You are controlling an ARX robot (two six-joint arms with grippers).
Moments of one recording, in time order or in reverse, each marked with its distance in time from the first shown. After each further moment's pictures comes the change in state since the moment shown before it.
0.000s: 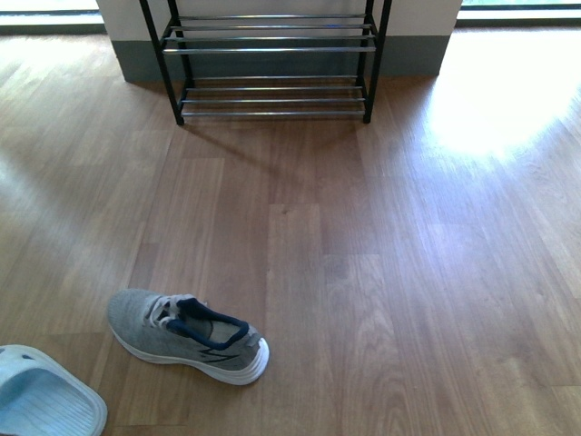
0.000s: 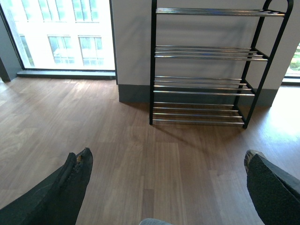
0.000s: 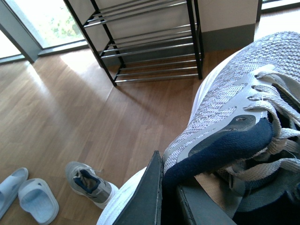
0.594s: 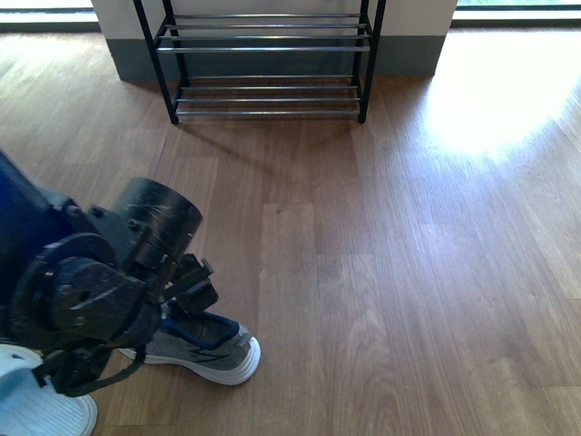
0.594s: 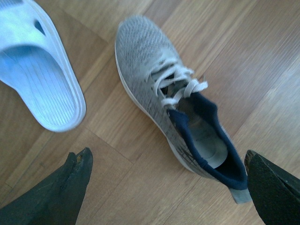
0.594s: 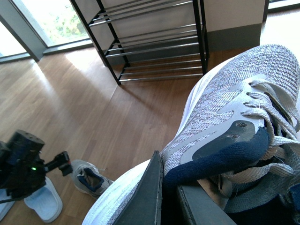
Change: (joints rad) left arm -0.147 1.853 0.699 0.493 0.421 -0.574; right arm 0.002 0.000 0.000 0.000 -0.008 0.002
